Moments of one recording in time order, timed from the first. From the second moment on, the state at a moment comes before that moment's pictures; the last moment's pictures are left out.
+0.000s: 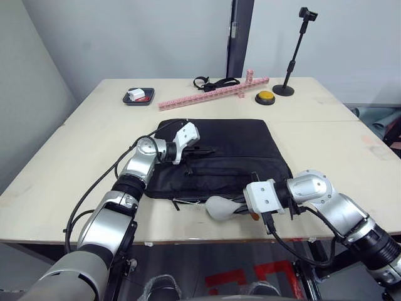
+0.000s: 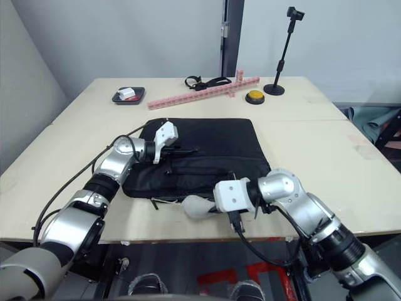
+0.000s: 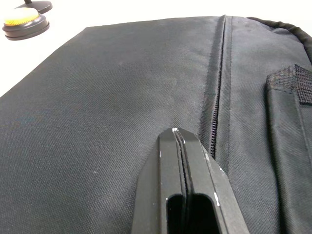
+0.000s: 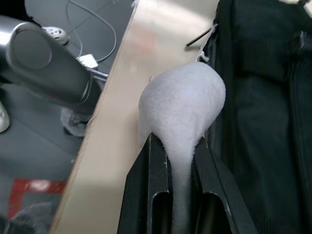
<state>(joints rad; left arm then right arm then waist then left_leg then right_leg) -0.83 0.33 -0.18 0.77 -0.11 -0.06 -1.17 -0.33 -0.77 0.36 -0.28 0.09 0.08 1.18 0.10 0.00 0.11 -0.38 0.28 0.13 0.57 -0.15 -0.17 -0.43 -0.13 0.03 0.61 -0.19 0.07</state>
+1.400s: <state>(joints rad) -0.82 0.33 -0.17 0.77 -0.11 -0.07 -1.19 -0.07 -1.11 -0.12 0.06 0.25 0.04 1.28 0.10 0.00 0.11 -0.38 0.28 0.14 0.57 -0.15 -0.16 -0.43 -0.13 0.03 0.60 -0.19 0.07</state>
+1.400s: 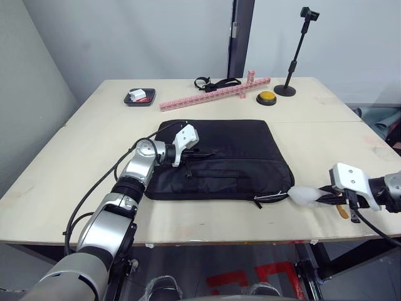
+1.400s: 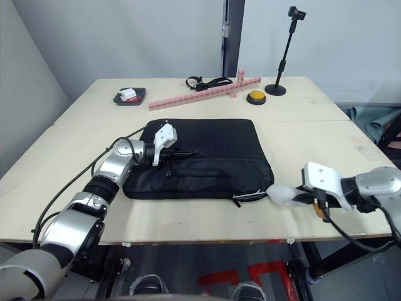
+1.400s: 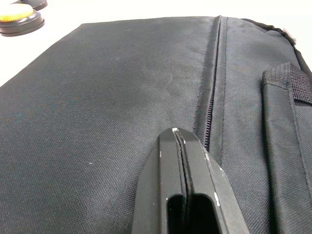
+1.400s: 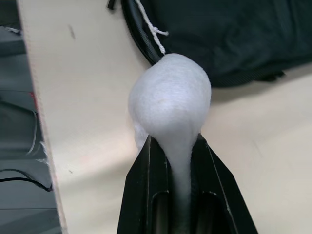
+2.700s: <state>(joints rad) -0.81 0.33 -0.17 0.77 -0.11 -0.08 -1.19 -0.14 -1.07 -0.10 0.24 0.20 0.01 1.29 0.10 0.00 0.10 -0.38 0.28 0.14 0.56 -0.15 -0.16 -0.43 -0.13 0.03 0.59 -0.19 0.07</state>
